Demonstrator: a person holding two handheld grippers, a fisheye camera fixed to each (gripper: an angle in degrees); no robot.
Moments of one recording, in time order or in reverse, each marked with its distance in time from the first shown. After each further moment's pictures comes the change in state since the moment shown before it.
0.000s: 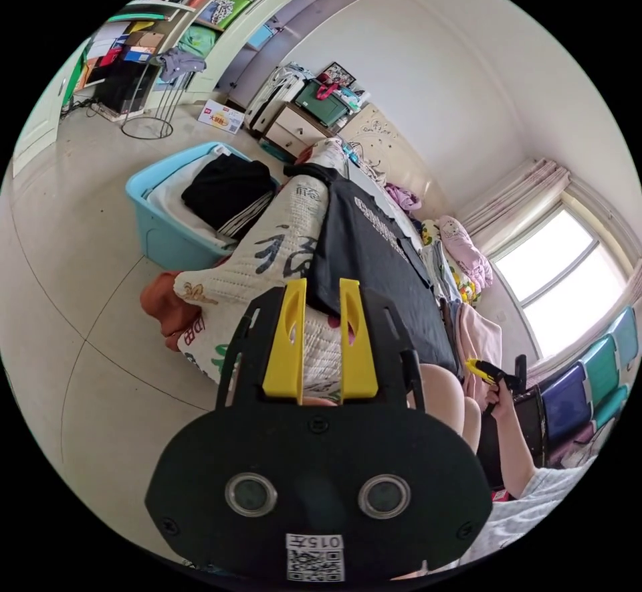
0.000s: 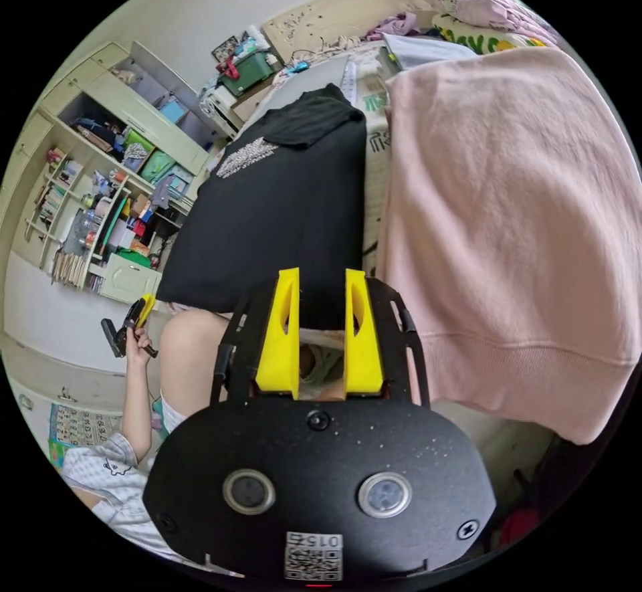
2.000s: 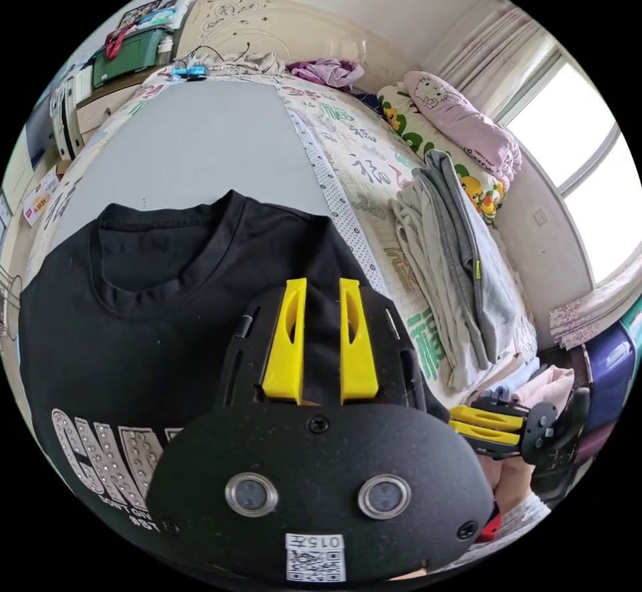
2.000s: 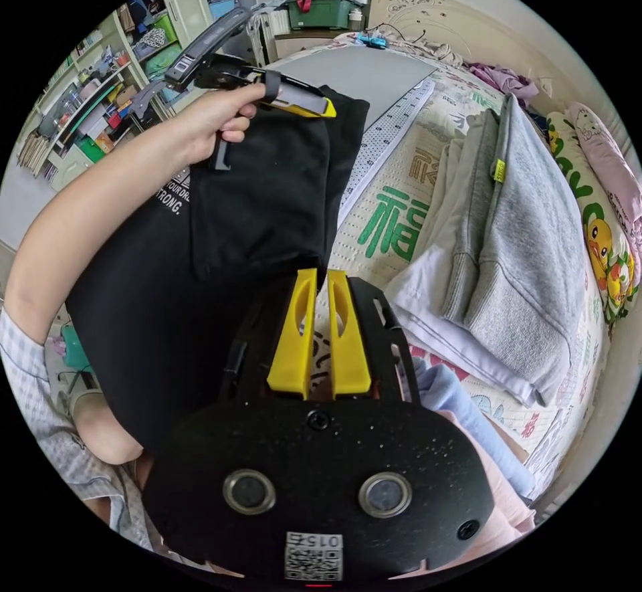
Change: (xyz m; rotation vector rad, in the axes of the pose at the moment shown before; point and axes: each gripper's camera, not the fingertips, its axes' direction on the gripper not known) left arm 0.634 -0.356 0.464 -0.248 0.015 0.587; right arm -0.097 -0.142 0.068 -0.024 0.518 -0.625
